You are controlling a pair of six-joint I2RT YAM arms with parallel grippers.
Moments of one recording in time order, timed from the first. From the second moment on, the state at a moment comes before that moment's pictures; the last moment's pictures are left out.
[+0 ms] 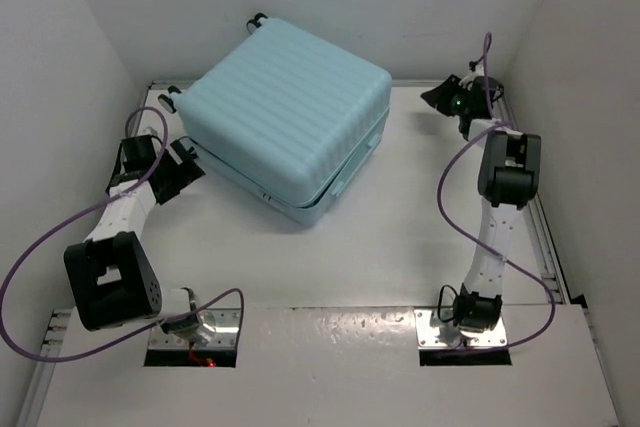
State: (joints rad) left arm 0.29 1.33 0.86 -0.32 0.18 -0.42; right arm -0.19 2.32 1.60 0.39 -0.50 0.50
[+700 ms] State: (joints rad) left arm 0.34 1.55 0.88 -0.29 0.02 -0.58; right arm 0.10 2.62 1.77 0.66 -0.73 0.92
